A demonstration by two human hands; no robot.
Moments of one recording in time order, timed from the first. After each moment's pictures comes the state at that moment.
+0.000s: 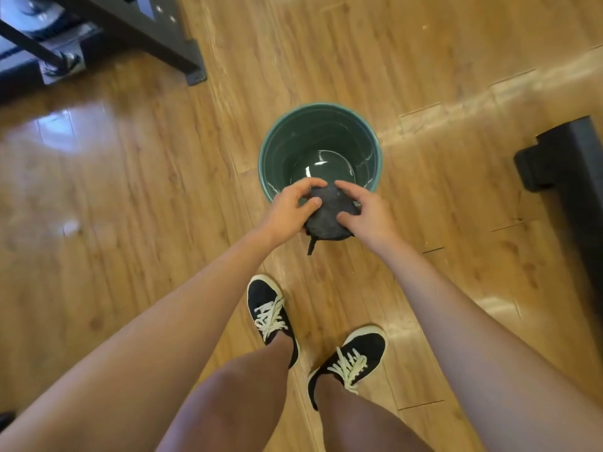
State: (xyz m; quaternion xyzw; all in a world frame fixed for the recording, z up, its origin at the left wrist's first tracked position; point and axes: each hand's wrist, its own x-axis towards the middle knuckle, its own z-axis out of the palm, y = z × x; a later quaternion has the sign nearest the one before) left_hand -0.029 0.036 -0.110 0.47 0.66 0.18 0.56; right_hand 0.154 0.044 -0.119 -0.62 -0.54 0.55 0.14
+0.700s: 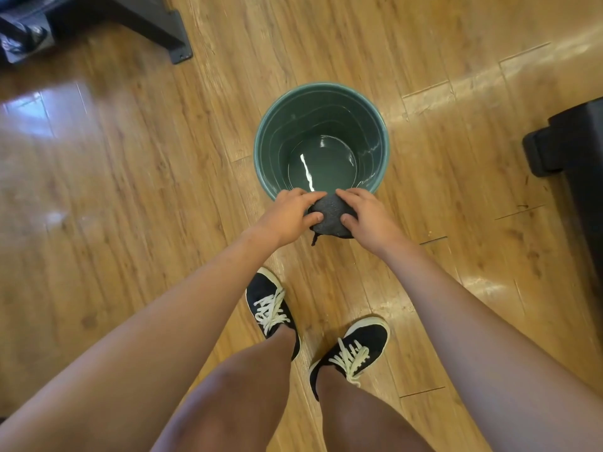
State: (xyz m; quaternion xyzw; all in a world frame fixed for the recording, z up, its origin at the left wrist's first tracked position) left_hand -0.042 0.035 -0.167 0.66 0.61 -0.06 0.44; right_hand 0.153 0.040 -0.164 -0.59 -0.65 0.48 -0.03
